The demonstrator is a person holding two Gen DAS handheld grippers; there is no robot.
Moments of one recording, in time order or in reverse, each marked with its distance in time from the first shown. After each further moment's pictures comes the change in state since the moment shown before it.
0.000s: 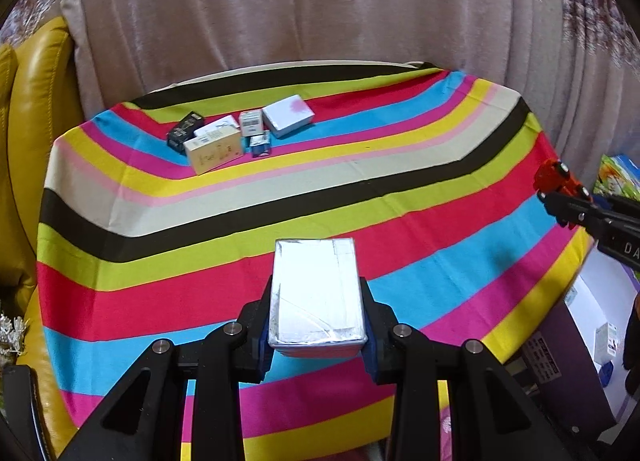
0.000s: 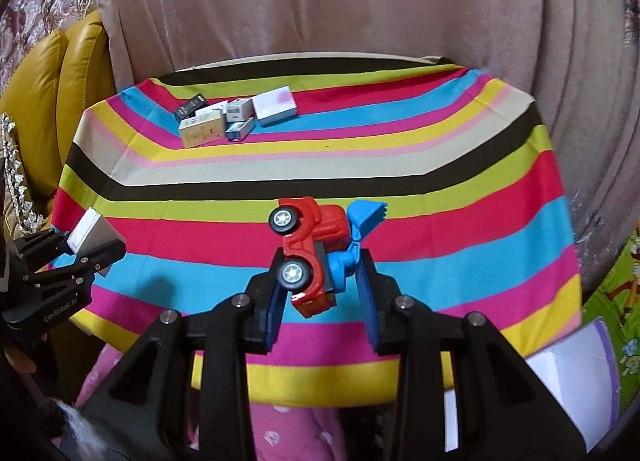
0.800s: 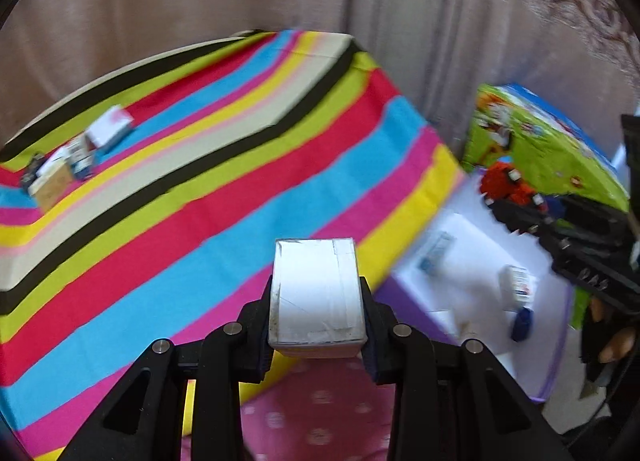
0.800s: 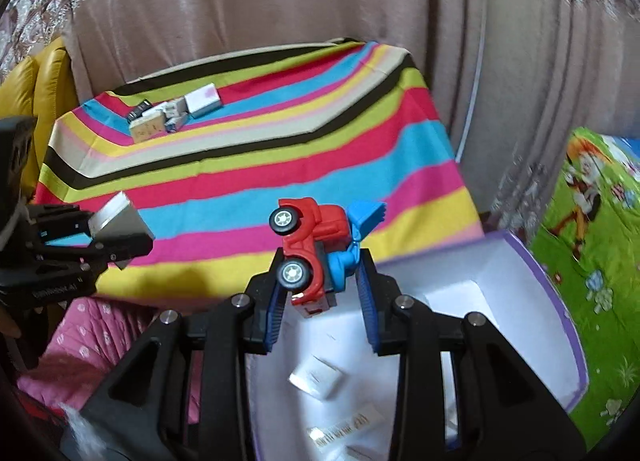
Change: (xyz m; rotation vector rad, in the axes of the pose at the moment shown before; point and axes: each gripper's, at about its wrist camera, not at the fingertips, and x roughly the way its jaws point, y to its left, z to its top) left arm -0.001 -0.163 0.008 0.237 0.122 -0.384; right arm -0.078 -0.117 -0.085 0.121 0.013 -0.125
